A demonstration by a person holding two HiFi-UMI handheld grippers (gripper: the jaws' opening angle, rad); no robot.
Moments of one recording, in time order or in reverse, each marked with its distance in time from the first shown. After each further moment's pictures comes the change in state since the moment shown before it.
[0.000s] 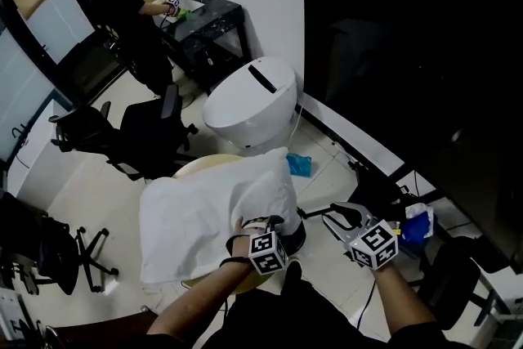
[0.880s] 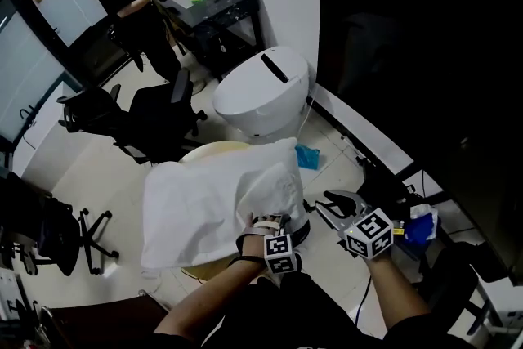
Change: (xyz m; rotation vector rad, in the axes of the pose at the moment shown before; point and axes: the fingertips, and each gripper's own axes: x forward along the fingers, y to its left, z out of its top) left arm 0.036 -0.029 -0.015 0.102 0.119 0.048; right arm 0.030 0.009 0.015 0.022 -0.043 0.084
